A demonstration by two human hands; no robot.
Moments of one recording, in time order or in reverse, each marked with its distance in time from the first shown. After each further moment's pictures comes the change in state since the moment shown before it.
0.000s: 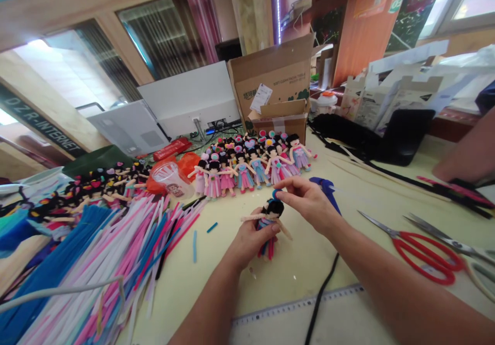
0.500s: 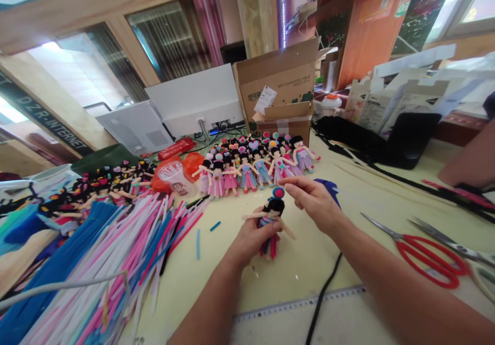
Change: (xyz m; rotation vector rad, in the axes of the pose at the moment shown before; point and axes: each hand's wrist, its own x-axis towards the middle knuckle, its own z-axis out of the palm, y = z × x) left_hand -0.002 0.003 0.001 -0.121 0.025 -0.035; right_hand -0.001 -0.003 -0.003 0.042 -0.012 0.081
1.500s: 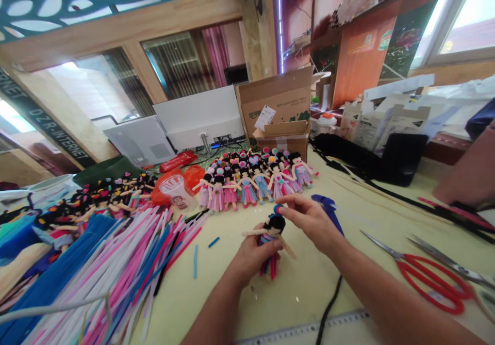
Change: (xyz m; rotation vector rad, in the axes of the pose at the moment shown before) left_hand -0.001 0.001 0.002 0.021 -0.008 0.014; right_hand -0.001 0.002 0.003 -0.018 -0.034 -0.058
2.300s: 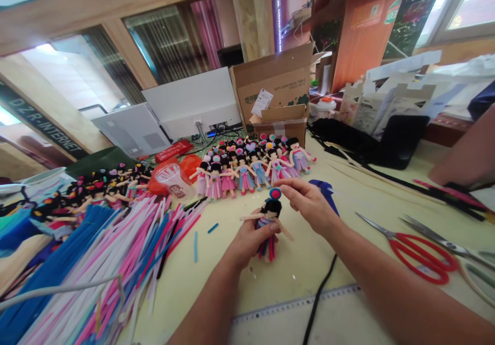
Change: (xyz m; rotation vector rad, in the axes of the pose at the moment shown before) left_hand 0.000 -0.005 -0.002 -0.042 0.008 -0.047; right_hand -0.001 -0.003 0.000 0.024 0.023 0.005
